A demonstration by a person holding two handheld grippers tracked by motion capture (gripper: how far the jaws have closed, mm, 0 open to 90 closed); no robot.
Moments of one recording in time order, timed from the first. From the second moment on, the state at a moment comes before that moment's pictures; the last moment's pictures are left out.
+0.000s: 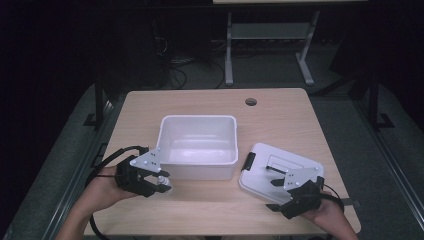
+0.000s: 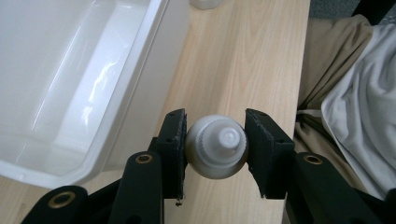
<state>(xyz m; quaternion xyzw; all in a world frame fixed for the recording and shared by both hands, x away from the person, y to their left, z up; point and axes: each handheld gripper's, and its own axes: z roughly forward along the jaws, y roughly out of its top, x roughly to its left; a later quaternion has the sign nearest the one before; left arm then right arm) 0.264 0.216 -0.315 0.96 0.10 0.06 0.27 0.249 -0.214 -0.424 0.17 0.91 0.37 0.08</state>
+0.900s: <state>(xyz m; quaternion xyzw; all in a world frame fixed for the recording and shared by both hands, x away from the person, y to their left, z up) 0.283 0.225 -0.278 0.95 0.11 0.07 0.29 0.247 -0.215 -0.420 0.16 0.91 0.38 0.08</state>
